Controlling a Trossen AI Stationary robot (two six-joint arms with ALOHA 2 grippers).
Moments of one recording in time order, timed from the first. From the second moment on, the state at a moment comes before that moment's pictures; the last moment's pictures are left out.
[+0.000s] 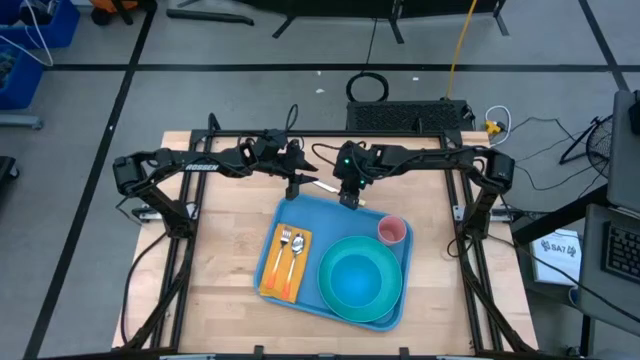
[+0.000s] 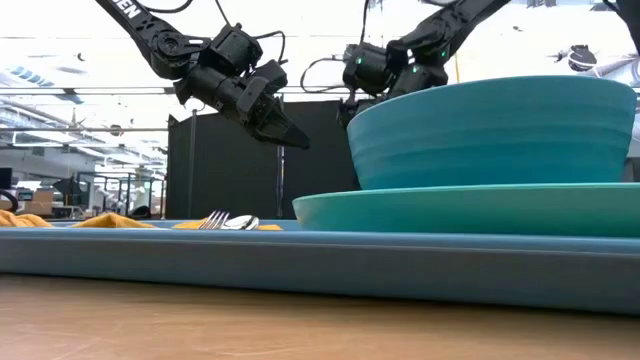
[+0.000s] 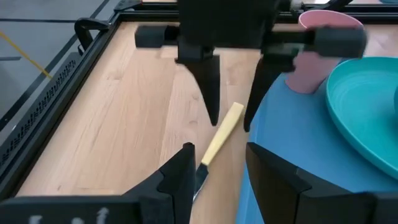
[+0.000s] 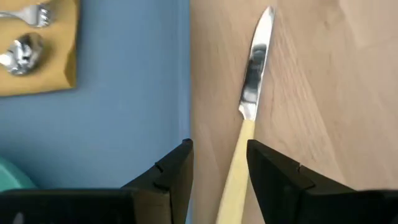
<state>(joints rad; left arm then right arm) 0.46 1.57 0.87 0.18 0.39 0.22 -0.34 1.78 1.19 -0.47 -0.18 0.01</state>
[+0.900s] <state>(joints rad) 0.45 1.57 0.87 0.18 0.39 0.22 -0.38 1.94 1.20 -0.50 -0.18 -0.02</state>
